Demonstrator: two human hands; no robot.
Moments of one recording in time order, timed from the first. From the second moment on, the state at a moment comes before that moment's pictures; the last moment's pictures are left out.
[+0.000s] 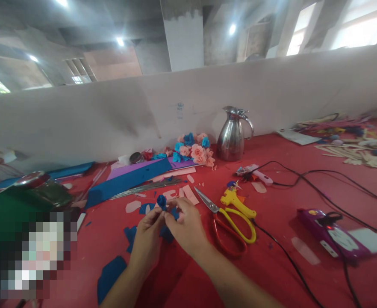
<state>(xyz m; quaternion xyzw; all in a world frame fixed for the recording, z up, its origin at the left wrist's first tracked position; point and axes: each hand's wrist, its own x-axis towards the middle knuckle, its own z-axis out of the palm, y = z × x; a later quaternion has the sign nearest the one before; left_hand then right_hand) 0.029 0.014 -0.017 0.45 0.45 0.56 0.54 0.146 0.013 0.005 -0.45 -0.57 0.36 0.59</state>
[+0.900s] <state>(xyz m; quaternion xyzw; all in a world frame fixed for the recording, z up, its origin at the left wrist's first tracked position) 0.030 0.009 -0.007 0.50 0.43 0.56 0.51 0.156 0.023 0.005 -0.32 -0.50 0.58 0.56</state>
